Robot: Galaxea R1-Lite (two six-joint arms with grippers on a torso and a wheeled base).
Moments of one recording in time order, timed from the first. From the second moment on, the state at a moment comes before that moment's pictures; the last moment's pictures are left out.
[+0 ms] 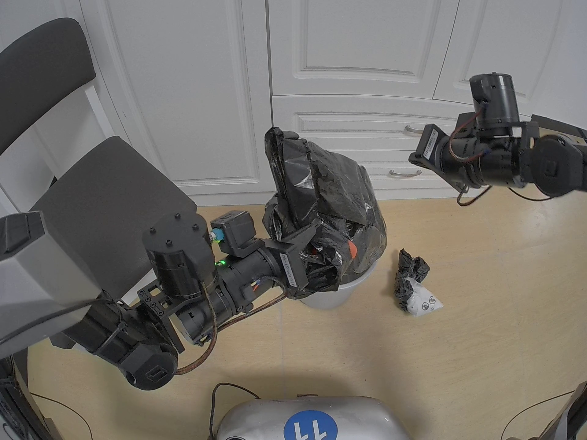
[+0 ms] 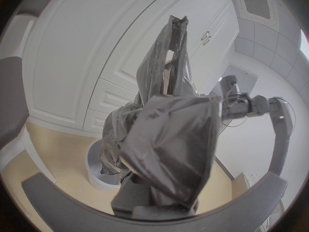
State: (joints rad) left arm -0.70 1.97 -0.71 -1.30 -0.06 -0.35; right arm 0.41 1.81 -1.47 0.00 -0.09 0.62
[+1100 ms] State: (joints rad) left arm -0.44 2.05 -0.51 -1.48 -0.48 -0.26; right arm 0.41 2.23 -1.77 -0.03 -0.10 0.88
